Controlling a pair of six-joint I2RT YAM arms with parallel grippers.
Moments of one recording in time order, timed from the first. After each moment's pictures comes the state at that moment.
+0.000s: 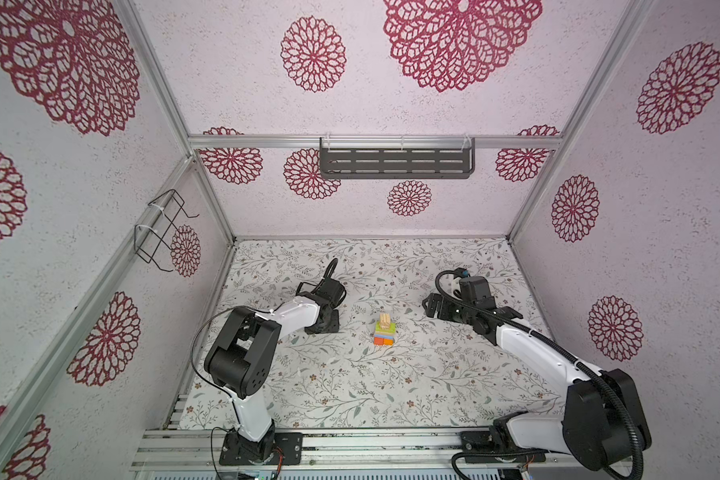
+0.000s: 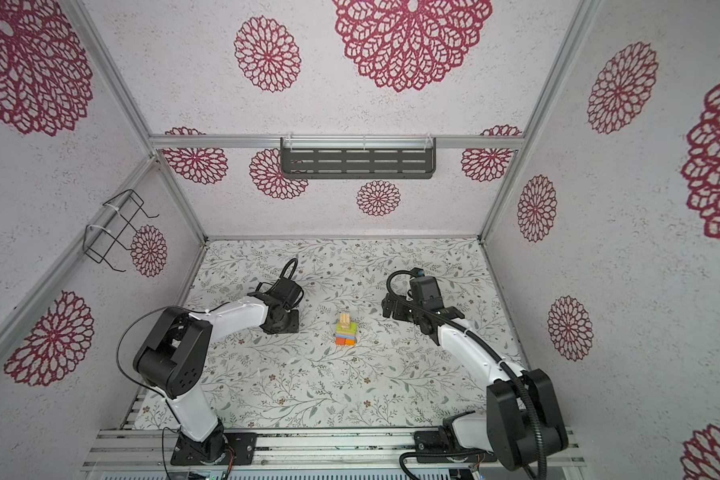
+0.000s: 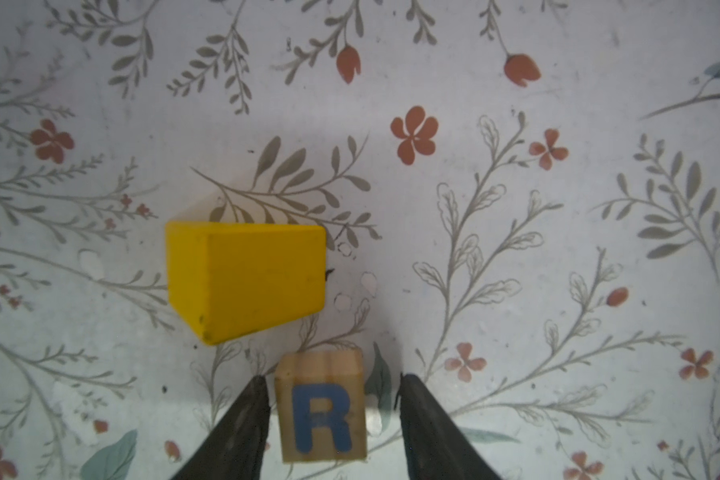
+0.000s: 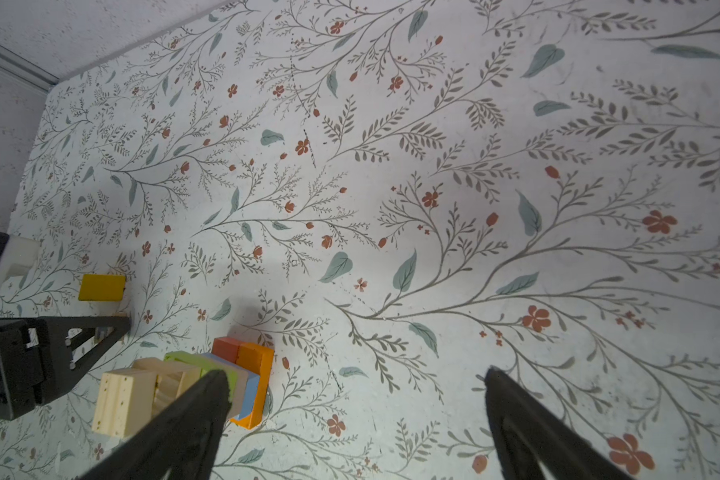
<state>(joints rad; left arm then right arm) -0.46 1.81 1.07 -0.54 -0.21 -0.50 0.34 1.31 0.82 -0.29 -0.10 0.44</state>
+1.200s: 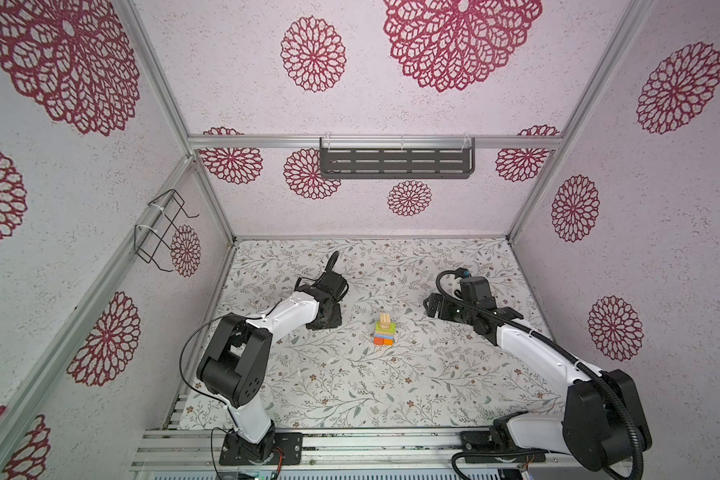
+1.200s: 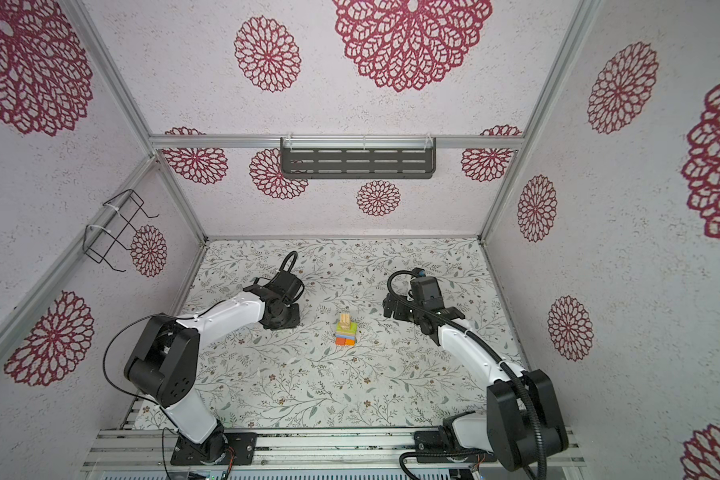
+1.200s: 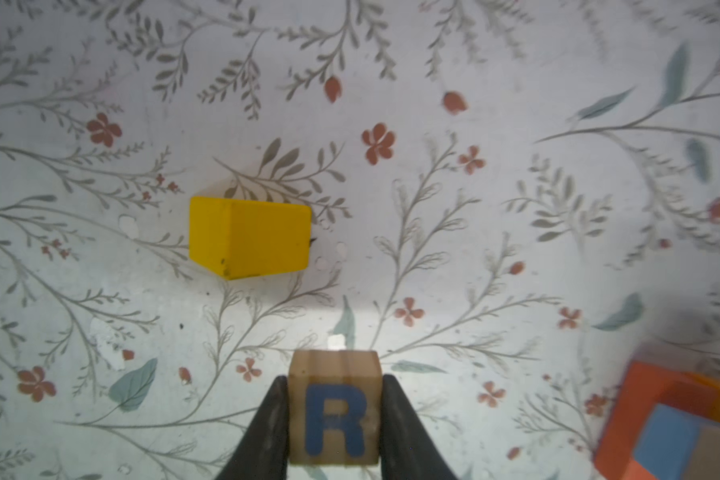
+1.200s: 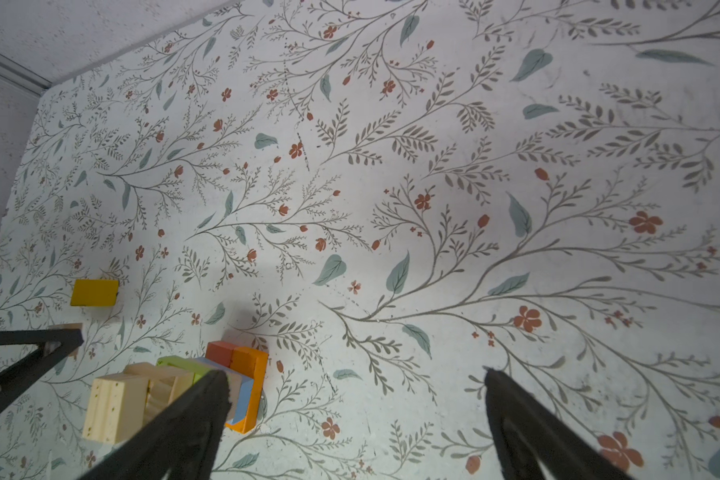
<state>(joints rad) -0.51 1.74 1.19 -0.71 -0.19 -0.61 0.32 1.30 0.81 -0.29 -0.08 0.44</state>
